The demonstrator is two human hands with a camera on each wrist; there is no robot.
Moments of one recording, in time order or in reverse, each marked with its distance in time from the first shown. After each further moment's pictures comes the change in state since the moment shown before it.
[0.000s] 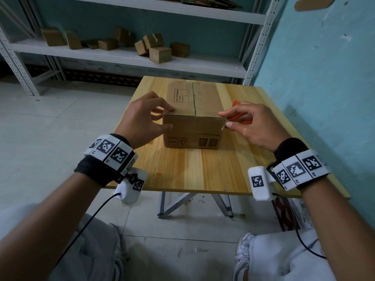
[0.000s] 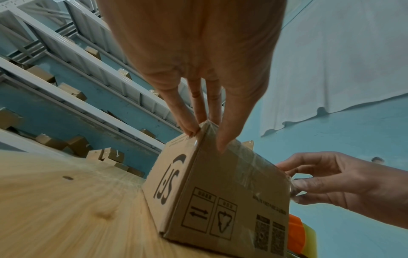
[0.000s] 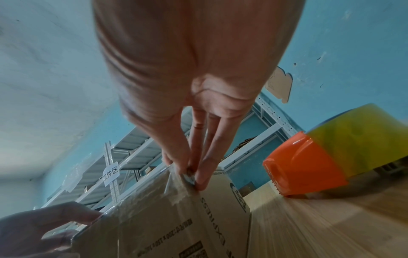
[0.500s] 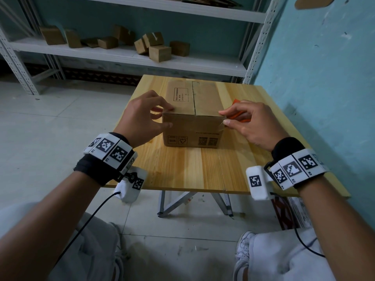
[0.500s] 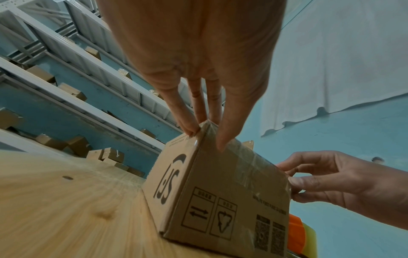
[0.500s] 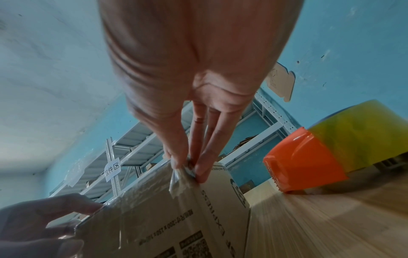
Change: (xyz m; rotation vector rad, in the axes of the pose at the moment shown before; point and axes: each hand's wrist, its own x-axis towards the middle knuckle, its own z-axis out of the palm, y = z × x) left_hand 0.000 -0.002 0.001 0.004 0.007 0.005; right_hand 0.001 0.002 0.004 0.004 0.047 -0.024
